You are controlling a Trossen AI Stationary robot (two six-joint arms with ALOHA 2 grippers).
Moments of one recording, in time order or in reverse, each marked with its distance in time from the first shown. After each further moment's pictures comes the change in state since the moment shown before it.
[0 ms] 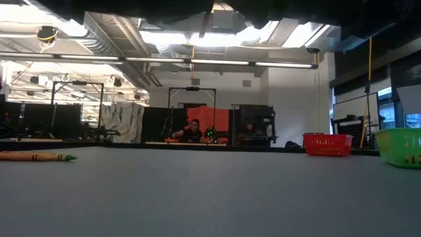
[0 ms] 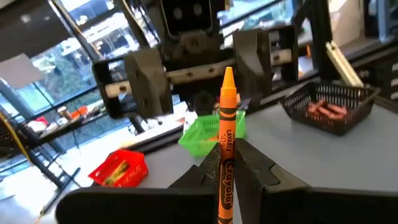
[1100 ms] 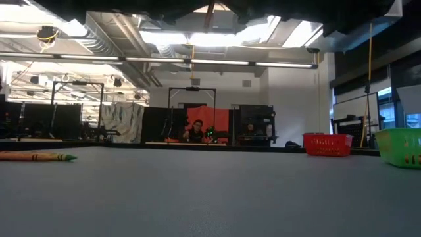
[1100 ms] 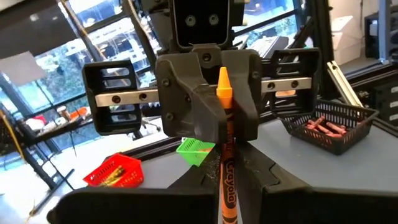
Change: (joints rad) left arm -0.003 0.016 0.000 0.066 -0.012 -0.051; right arm -0.001 0.087 0.121 -0.056 -0.040 -0.050
